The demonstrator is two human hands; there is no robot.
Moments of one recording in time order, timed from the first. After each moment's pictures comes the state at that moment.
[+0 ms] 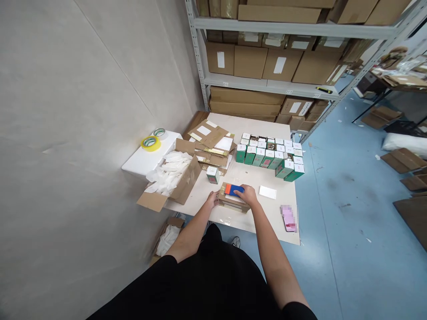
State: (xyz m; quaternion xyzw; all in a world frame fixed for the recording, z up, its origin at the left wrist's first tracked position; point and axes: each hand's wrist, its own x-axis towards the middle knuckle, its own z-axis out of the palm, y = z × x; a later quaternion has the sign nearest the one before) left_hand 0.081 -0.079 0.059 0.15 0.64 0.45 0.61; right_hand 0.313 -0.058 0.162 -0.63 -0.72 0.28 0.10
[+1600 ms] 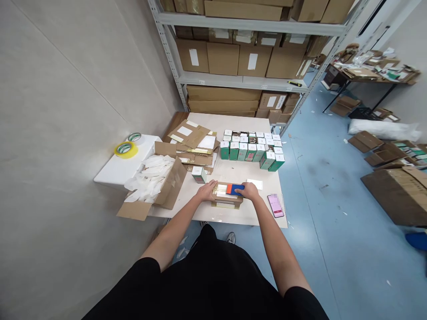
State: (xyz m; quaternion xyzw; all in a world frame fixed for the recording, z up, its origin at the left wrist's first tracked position) left_hand 0.080 -0.047 0.101 0.69 0.54 0.16 0.46; right_hand 0.381 -0.075 0.176 -0.69 -0.68 0.26 0.03
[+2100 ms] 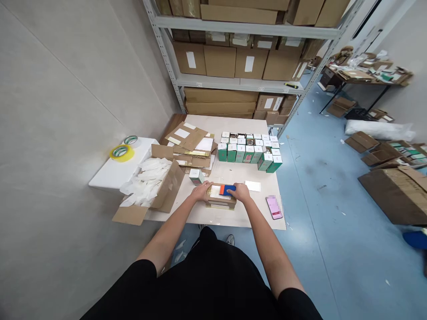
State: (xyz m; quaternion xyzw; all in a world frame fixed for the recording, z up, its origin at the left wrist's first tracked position) left_hand 0.065 -0.027 0.115 0.81 0.52 -0.06 0.27; right_hand 0.347 -0.068 0.181 -0.69 -0.69 0.24 0.02
